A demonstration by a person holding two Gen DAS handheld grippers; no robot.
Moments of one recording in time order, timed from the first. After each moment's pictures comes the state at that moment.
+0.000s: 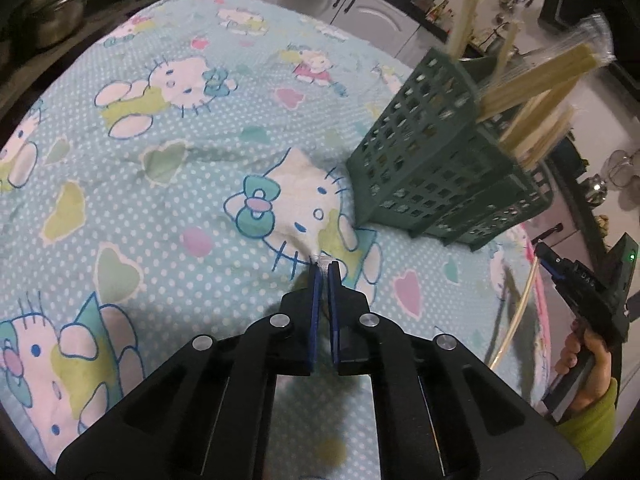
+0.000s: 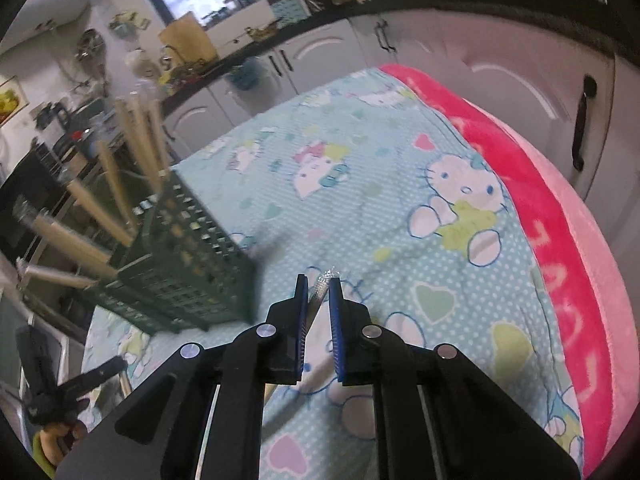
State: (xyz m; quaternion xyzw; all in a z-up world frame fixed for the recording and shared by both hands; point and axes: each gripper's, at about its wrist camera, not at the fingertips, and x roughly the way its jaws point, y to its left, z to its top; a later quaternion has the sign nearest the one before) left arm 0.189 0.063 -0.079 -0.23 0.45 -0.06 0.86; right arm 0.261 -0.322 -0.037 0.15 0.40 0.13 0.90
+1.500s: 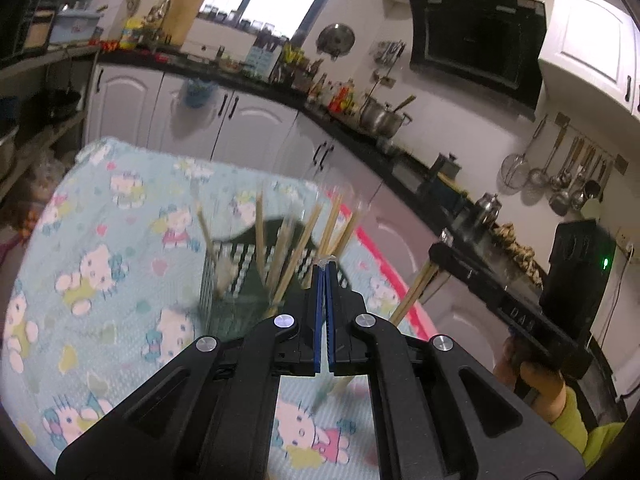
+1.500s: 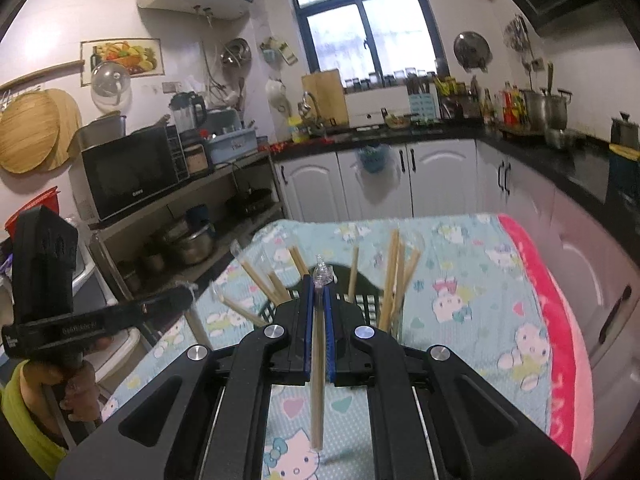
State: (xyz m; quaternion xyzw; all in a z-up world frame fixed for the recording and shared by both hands) left arm 0.153 0.007 0.099 -0.18 0.26 -0.19 0.93; right arm 0.179 -0.231 0.116 0.03 0.22 0.29 0.93
